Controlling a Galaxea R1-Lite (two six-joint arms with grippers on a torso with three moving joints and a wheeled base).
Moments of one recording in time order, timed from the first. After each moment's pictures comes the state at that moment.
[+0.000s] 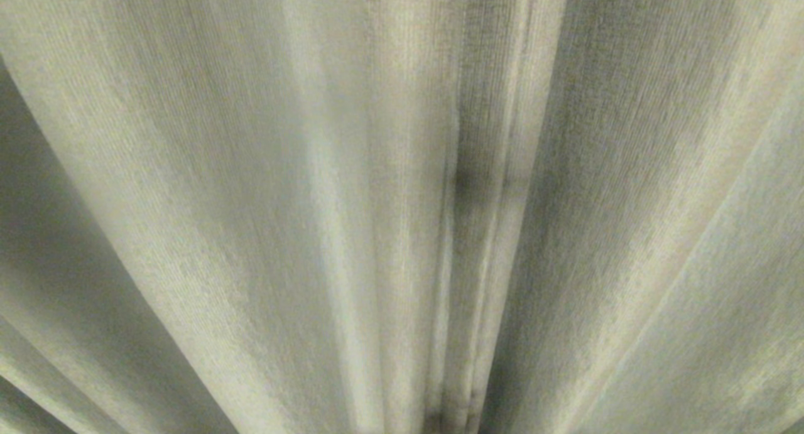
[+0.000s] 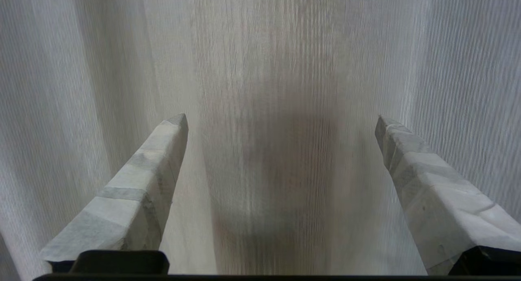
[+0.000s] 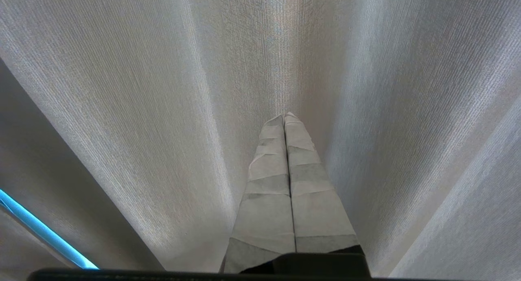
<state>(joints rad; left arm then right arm) 0.05 1.00 -0.84 -0.59 0.17 0.10 0.00 0.00 0.00 0.00 -0.04 0.05</state>
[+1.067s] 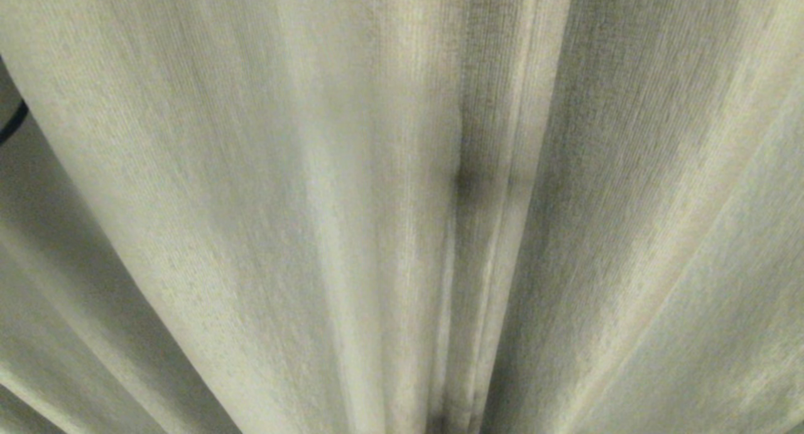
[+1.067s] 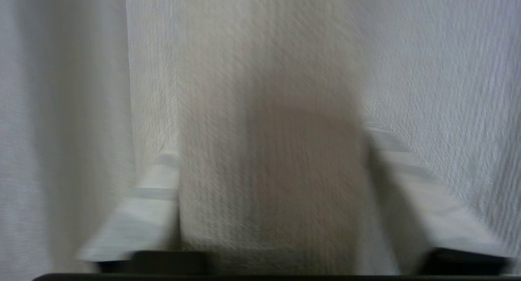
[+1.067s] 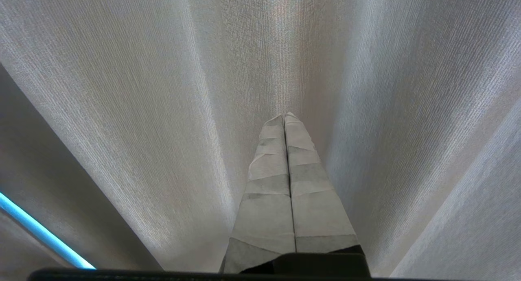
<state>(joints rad) 0.14 1.29 -0.88 -0.93 0.14 0.01 0.00 0.00 0.00 0.00 -0.04 0.05</state>
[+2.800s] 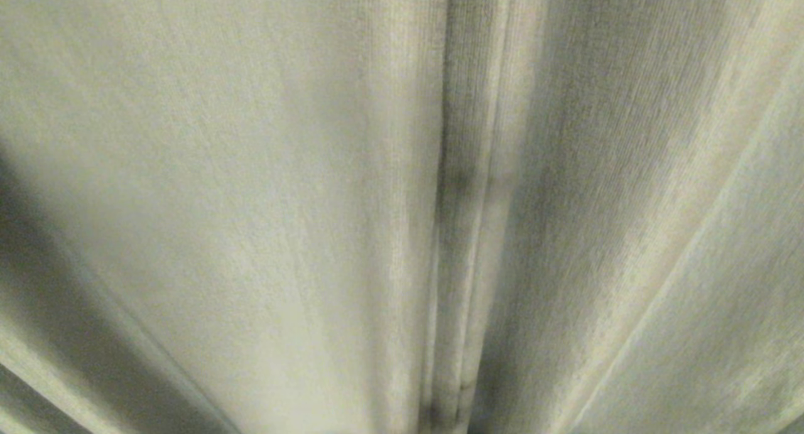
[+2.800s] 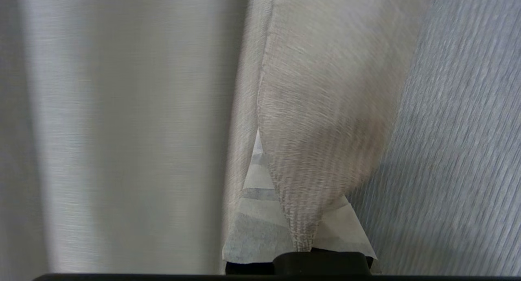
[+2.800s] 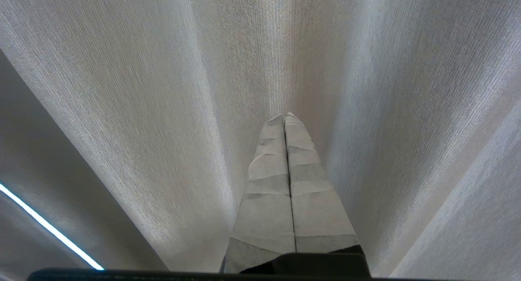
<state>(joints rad) 0.53 1.36 -0.94 -0.94 0.01 -0.15 0.00 0.00 0.00 0.00 -0.04 0.05</state>
